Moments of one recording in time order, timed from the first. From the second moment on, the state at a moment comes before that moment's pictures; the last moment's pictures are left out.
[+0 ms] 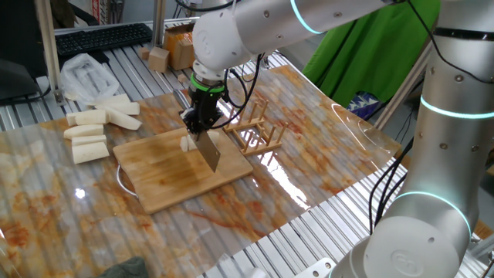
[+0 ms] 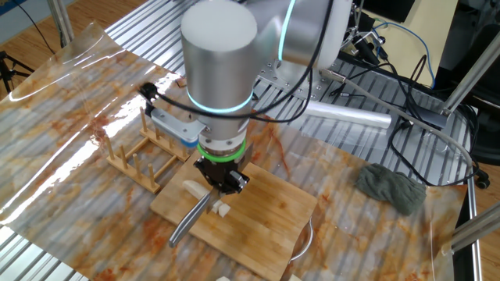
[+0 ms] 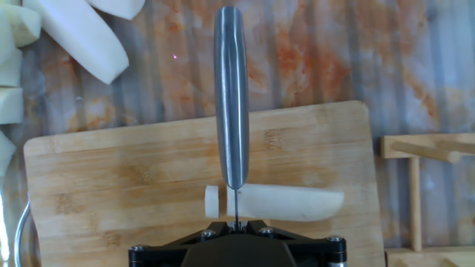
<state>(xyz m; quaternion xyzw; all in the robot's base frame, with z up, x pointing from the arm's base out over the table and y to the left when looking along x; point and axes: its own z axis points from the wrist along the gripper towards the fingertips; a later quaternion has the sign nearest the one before) 0.567 0.048 0.052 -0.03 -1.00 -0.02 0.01</state>
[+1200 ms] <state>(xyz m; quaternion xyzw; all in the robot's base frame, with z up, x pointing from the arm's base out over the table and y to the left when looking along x) 0.563 0.051 0.041 -0.04 -1.00 -0.03 0.01</state>
